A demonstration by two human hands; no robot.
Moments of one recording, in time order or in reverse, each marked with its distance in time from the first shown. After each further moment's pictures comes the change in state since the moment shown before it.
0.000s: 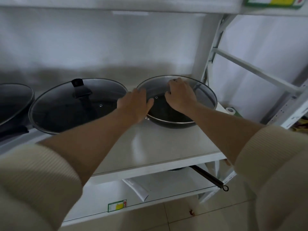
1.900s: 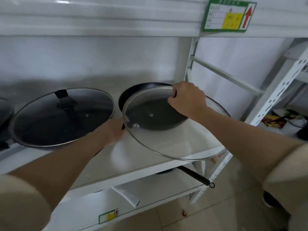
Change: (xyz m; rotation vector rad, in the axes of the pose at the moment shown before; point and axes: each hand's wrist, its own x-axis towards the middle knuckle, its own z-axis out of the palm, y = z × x) left_hand -0.032 -0.025 0.011 -0.339 -0.414 0.024; right_hand -0.042 0.024 -0.070 -0.049 0.070 0.115
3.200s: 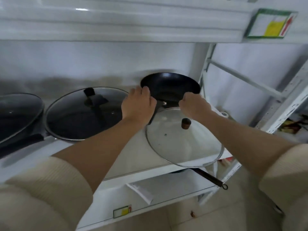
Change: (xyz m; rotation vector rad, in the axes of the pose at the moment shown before) left_hand 0.006 0.015 -0.036 0.228 0.663 0.067; right_hand 0.005 -0.051 0.023 0.026 -0.277 0.262
